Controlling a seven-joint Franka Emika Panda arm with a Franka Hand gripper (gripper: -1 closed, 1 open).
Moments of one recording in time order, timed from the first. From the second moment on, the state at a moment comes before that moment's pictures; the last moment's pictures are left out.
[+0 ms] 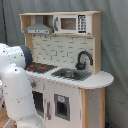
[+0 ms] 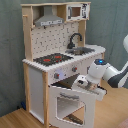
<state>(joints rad) -1.25 -0.13 2.33 -2.36 -0.32 2.63 0.05</state>
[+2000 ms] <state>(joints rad) -1.26 -0.11 2.33 -2.19 -0.42 2.52 0.19</state>
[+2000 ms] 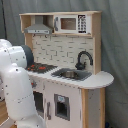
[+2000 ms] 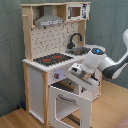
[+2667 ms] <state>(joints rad) -1.25 -0.01 2.33 -2.19 -0.59 2.37 0.28</state>
